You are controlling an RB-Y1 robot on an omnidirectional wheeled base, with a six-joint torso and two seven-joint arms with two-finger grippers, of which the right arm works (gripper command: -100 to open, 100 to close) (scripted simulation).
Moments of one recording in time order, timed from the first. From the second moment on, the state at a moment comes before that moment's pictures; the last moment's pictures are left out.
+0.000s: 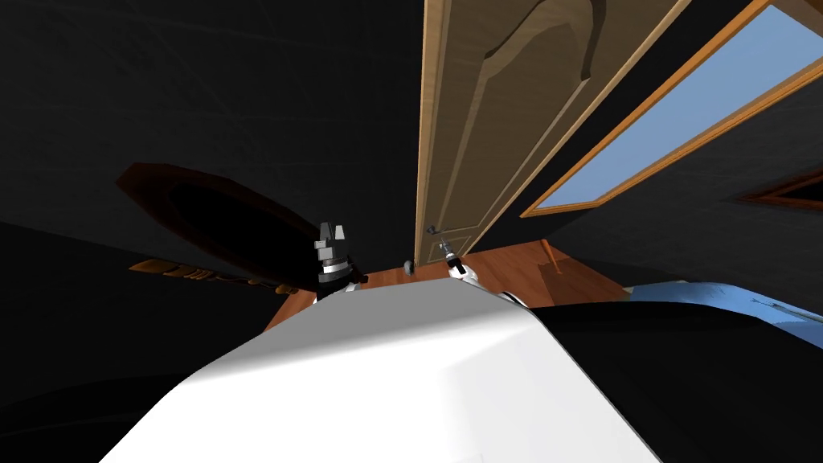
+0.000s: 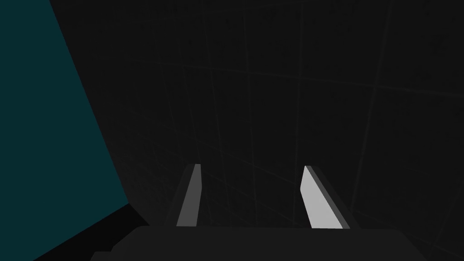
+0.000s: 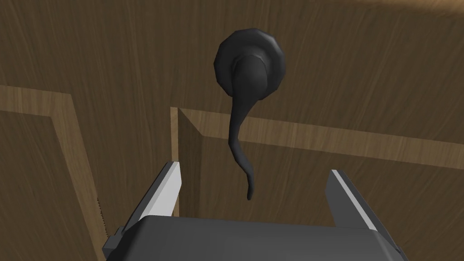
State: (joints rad) arm -0.08 -0.37 0.15 -0.84 -0.12 -0.69 -0.18
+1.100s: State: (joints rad) arm -0.21 -0.36 0.01 -0.59 -0.12 -0.76 -0.17
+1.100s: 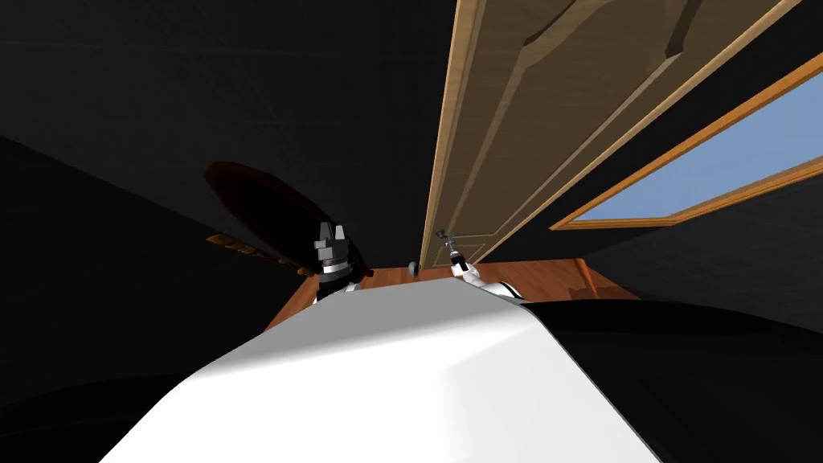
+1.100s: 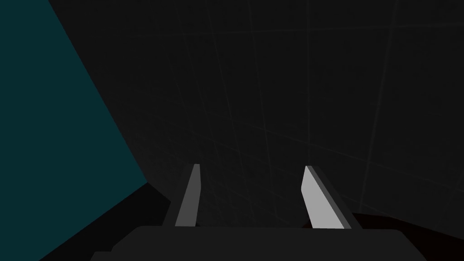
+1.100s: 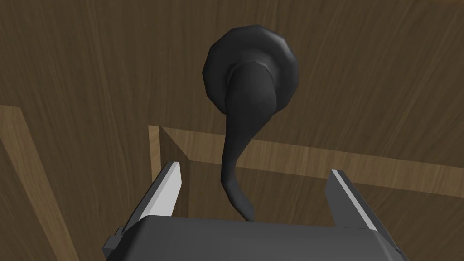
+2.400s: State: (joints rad) arm -0.27 -0.37 -0.05 -0.47 -0.11 -0.79 -0.18
